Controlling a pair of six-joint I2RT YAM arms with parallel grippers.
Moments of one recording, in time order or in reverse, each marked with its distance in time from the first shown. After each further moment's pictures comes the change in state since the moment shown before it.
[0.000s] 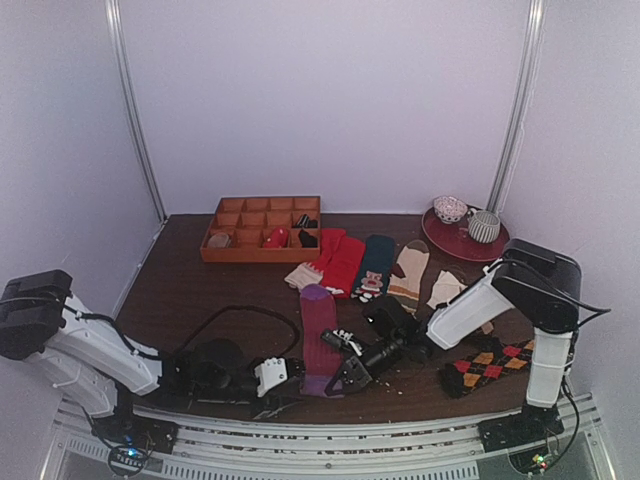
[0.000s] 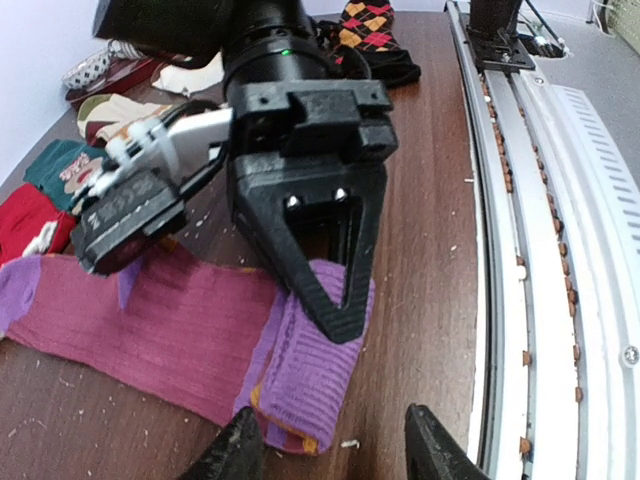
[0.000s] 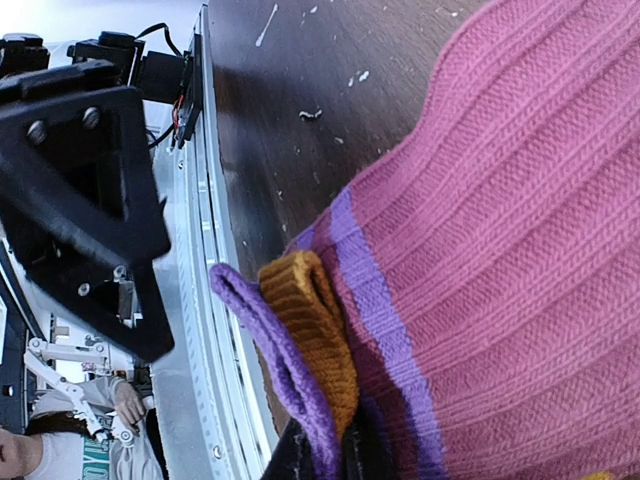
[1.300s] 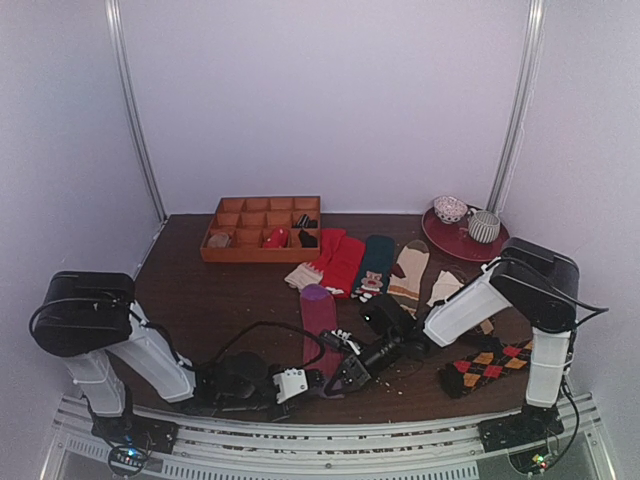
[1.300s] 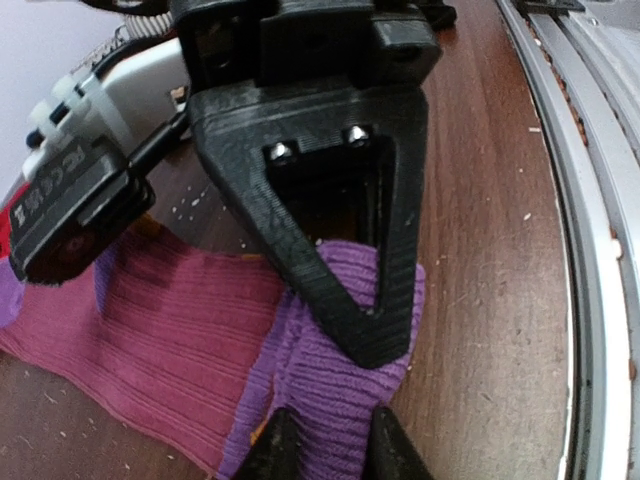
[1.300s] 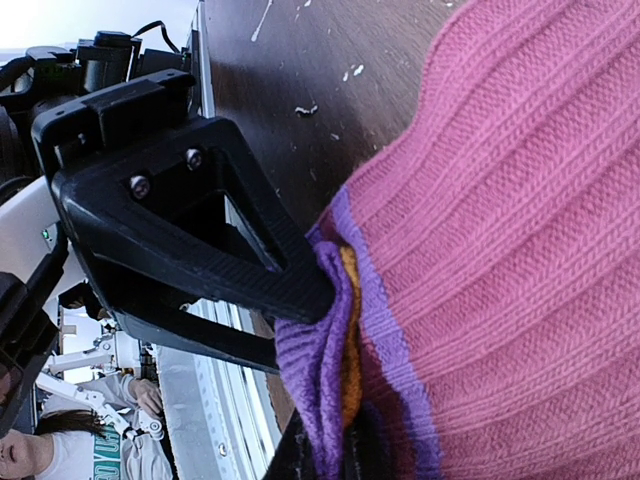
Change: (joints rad) left arm -0.019 0.319 0.062 0.225 -0.107 0.072; right arm -0.005 0.013 0.032 -0.068 -0.024 -0.006
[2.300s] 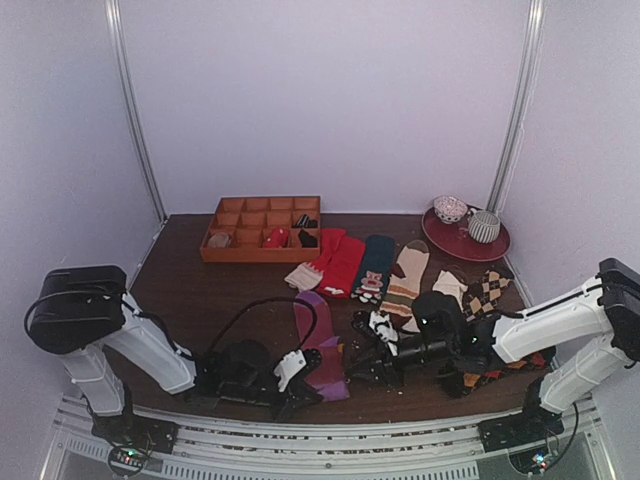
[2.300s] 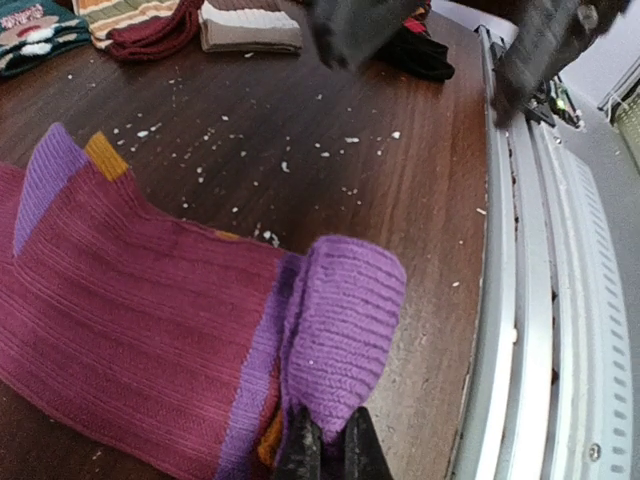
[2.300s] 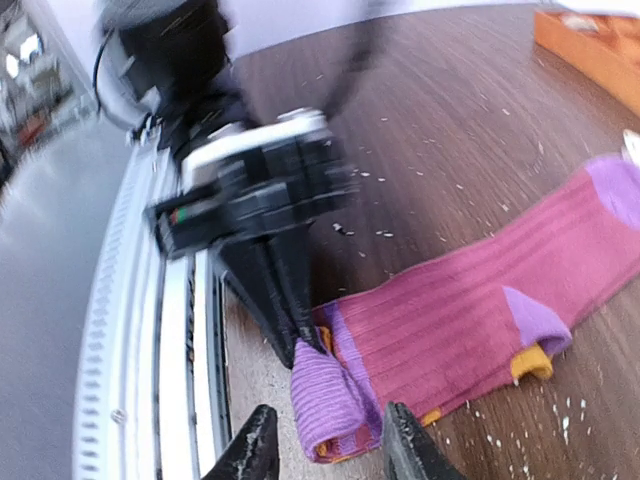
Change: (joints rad) left arm 0.056 -0.030 0.041 -0.127 0.243 -0.470; right arm 0.074 -0.530 -0.308 0.146 0.435 -0.426
